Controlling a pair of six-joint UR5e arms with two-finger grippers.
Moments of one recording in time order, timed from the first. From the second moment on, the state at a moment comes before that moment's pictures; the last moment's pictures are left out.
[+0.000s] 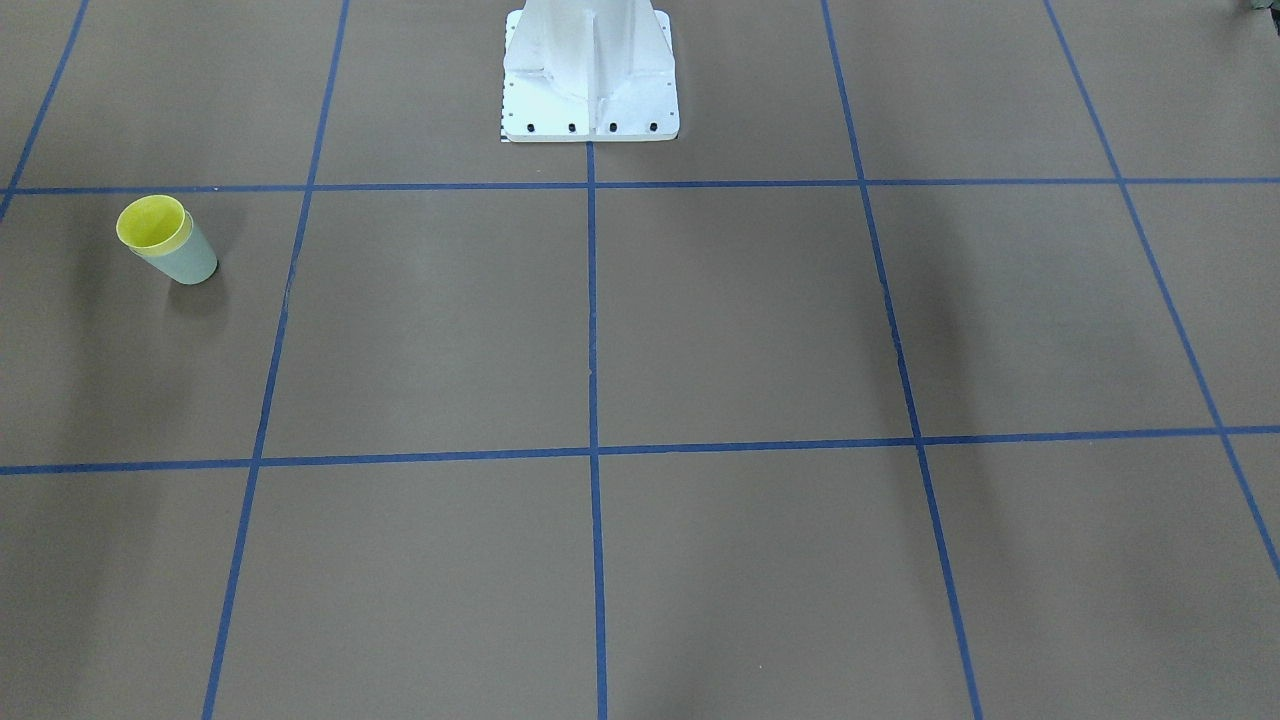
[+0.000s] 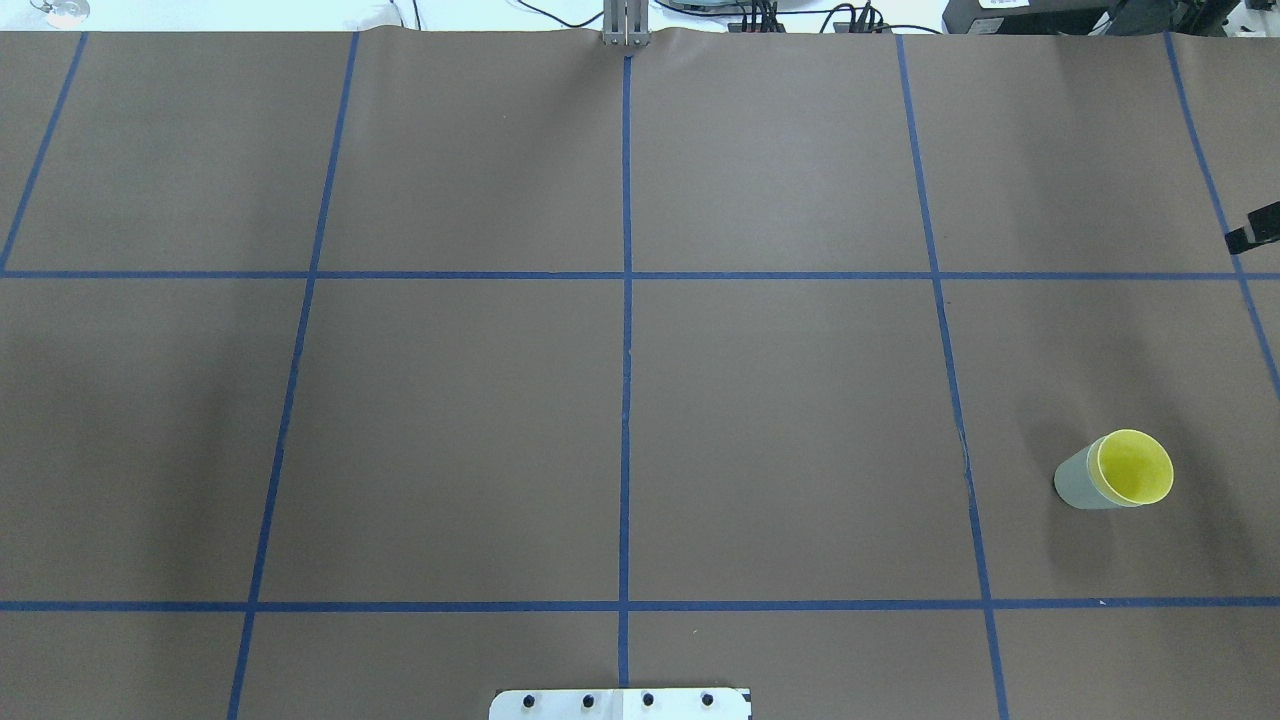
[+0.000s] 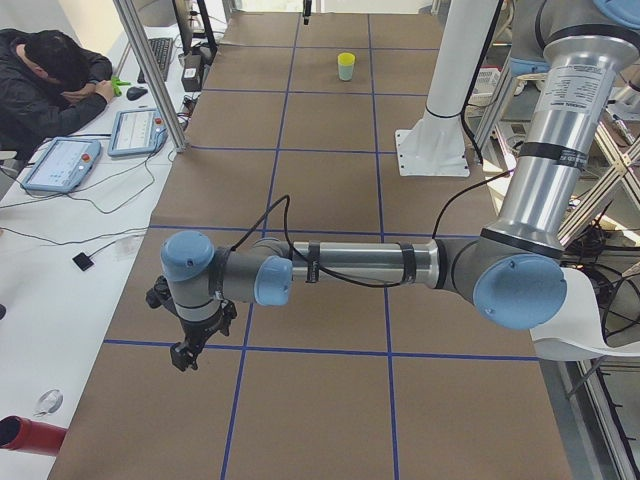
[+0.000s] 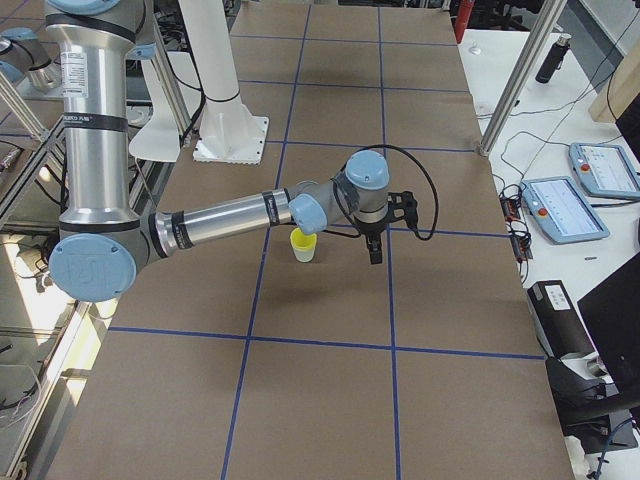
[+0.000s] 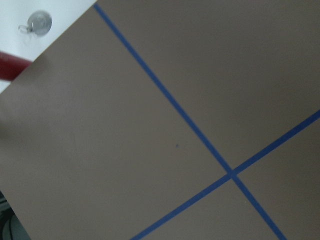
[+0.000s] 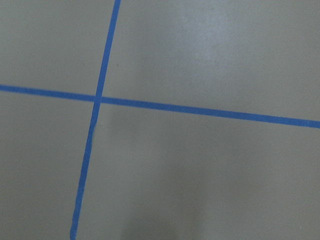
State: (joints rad) left arm -1.64 -1.81 -1.30 -1.72 -2.22 0.42; right arm 1.38 -1.59 1.80 -1.35 2.36 0.29
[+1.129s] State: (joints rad) left arm -1.65 -1.54 -1.61 -1.71 -2.24 0.24; right arm 1.52 -1.67 1.71 -1.45 2.37 0.06
